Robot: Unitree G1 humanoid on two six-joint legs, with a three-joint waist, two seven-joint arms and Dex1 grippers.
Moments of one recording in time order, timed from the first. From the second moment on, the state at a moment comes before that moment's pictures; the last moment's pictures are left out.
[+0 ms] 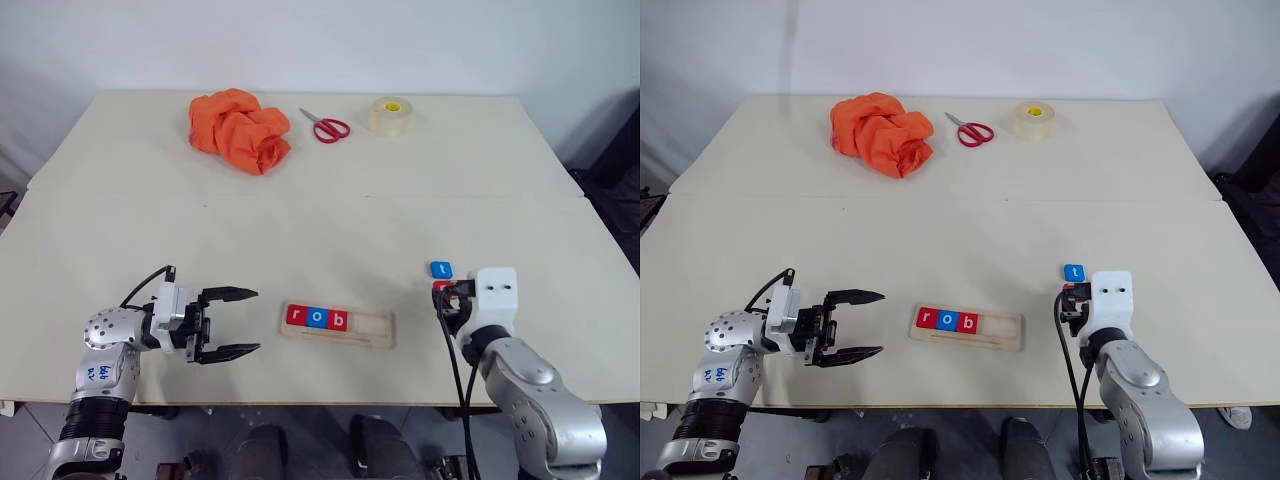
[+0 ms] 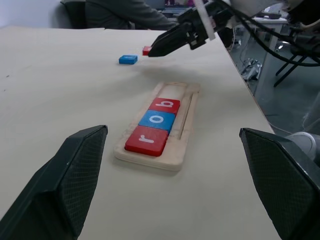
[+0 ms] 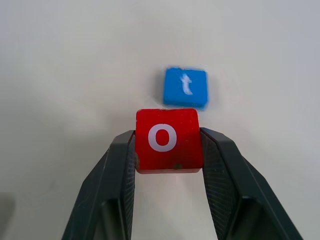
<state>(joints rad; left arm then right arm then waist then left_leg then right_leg) -0.24 0.56 0.12 0.29 -0.50 -0.18 -1.48 0.08 -0.20 -0.17 -0.81 0.27 1.05 0.02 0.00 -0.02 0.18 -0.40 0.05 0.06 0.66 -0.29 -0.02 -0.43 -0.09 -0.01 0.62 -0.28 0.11</state>
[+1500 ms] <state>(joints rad) -0.10 0.49 0.13 0.21 -0.48 -0.26 -1.34 -0.36 -1.01 0.23 -0.15 0.20 0.47 1.15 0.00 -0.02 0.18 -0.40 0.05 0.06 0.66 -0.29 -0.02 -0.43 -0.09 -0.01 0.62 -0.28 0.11</state>
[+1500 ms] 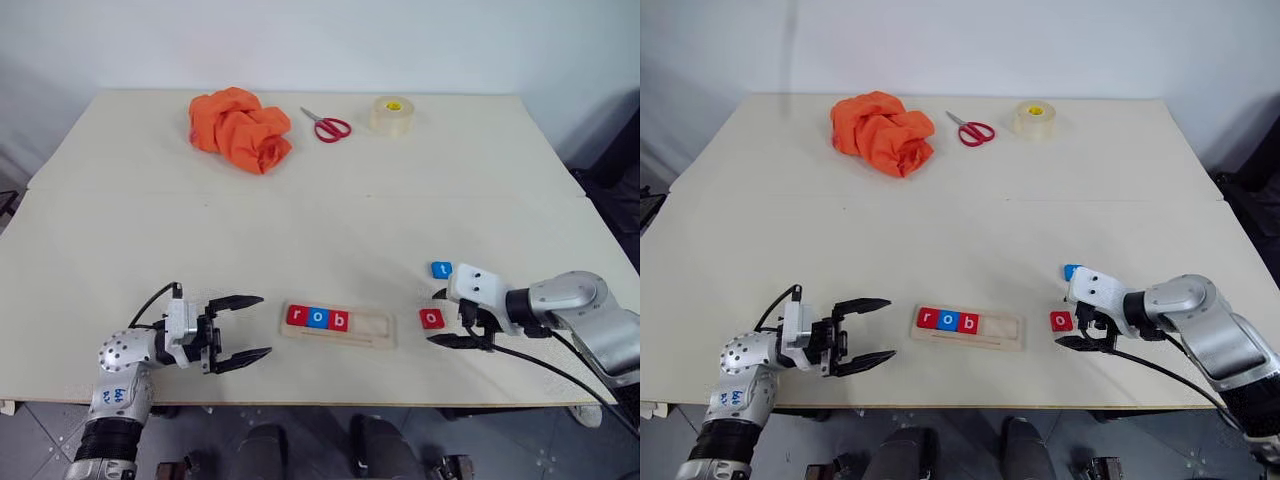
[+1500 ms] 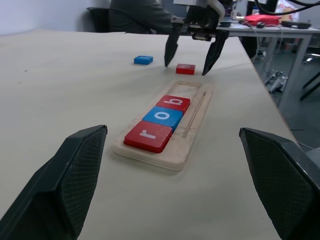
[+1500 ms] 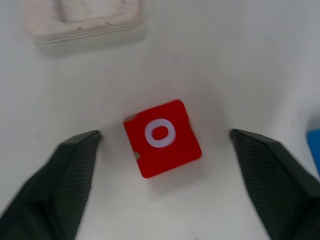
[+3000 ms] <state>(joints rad) -0.18 0.56 0.11 0.32 -0.50 -0.31 -1.48 -0.76 -0.76 0.57 -0.52 0.23 1.18 0.93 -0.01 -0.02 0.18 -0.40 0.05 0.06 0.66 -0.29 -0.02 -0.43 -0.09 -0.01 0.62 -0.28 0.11</state>
